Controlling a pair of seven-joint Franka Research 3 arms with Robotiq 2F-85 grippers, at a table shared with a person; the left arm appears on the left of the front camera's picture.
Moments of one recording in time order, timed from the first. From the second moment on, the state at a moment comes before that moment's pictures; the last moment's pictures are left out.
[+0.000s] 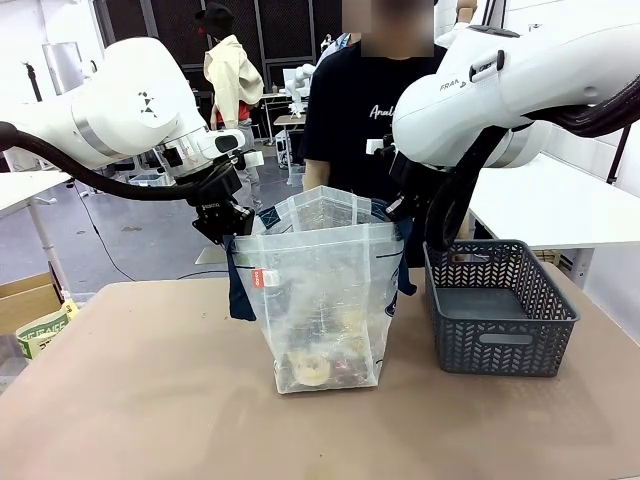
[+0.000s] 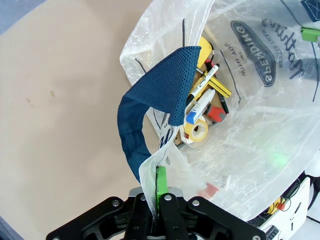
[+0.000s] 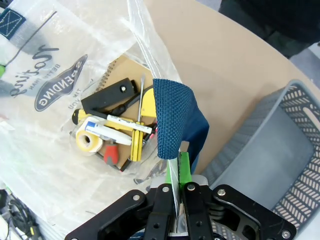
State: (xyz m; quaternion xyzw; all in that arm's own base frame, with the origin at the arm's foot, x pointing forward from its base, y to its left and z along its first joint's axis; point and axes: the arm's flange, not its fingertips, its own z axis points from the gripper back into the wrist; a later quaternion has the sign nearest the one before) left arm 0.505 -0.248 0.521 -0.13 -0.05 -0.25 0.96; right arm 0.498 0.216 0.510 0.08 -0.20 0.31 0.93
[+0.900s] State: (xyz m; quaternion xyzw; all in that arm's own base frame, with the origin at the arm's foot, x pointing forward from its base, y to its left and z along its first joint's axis) left arm 0.505 -0.248 0.521 -0.13 -0.05 -0.25 0.96; right arm 0.498 0.216 0.510 0.08 -0.20 0.31 0.93
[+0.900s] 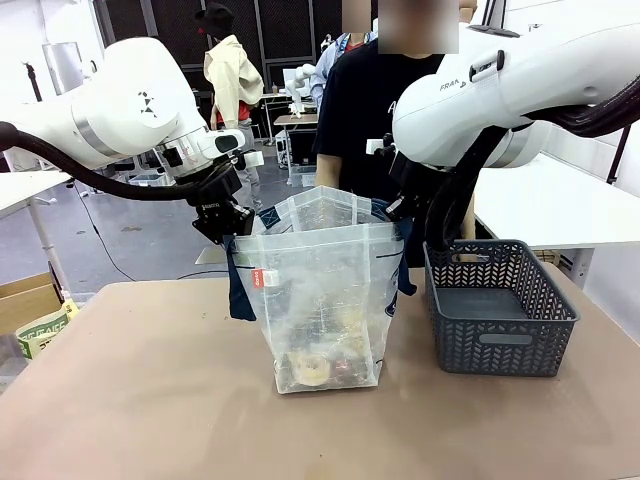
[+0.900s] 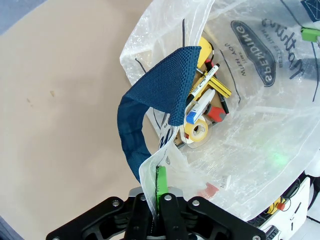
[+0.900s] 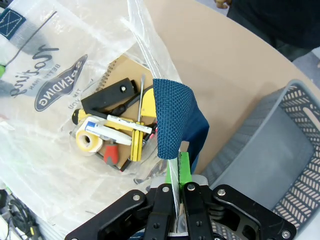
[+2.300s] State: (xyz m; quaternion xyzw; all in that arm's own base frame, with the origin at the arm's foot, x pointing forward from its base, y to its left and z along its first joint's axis) left arm 0.505 -0.248 0.521 -0.13 -0.05 -0.25 0.96; right arm 0.498 0.216 0.510 0.08 -0.20 0.31 0.93
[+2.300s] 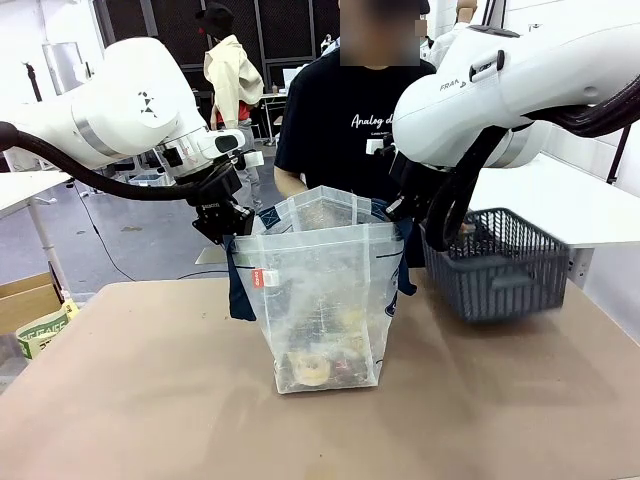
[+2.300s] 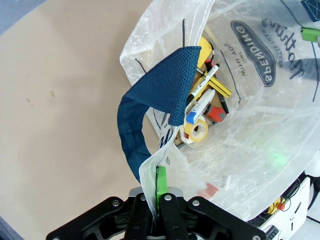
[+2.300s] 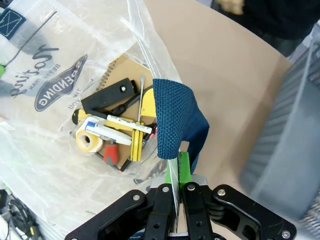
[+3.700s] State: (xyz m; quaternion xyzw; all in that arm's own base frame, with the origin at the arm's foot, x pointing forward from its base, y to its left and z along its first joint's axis) left arm 0.507 -0.323 0.532 -0.18 -0.04 -0.17 0.97; right arm 0.522 0.295 0.517 0.09 -0.10 0.13 0.98
